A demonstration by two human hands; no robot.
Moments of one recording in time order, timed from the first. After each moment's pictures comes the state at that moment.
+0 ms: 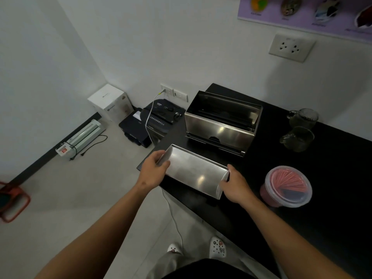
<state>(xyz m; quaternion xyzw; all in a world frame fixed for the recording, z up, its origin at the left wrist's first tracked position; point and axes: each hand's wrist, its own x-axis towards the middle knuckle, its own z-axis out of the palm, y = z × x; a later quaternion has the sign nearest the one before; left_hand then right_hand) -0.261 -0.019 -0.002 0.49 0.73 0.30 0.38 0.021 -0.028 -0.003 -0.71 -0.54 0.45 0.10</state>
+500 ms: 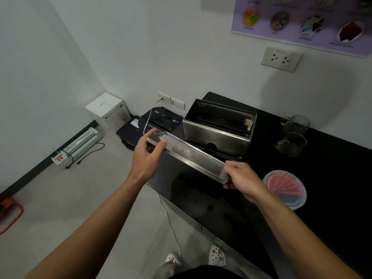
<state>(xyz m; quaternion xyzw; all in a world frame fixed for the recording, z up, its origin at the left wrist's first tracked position) -0.254 -0.004 0.071 0.51 0.62 0.48 0.36 0.037 -0.017 0.048 -0.64 -0.44 0.58 0.27</state>
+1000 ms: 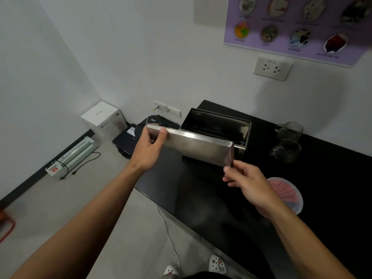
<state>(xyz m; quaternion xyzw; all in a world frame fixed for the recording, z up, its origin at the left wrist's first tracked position) -0.247 0.039 0.107 0.55 0.62 0.43 0.36 0.057 -0.032 0.085 -0.56 -0.50 0.55 0.35</state>
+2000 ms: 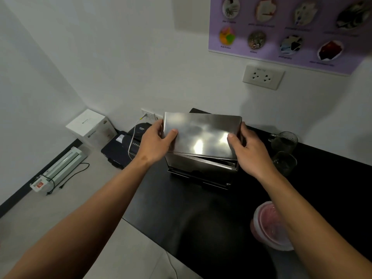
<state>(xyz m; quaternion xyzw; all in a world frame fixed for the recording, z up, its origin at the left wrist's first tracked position) -0.188 0.149 0.115 0.62 0.63 0.35 0.31 0.095 0.111 0.102 -0.64 -0.60 0.30 0.37</state>
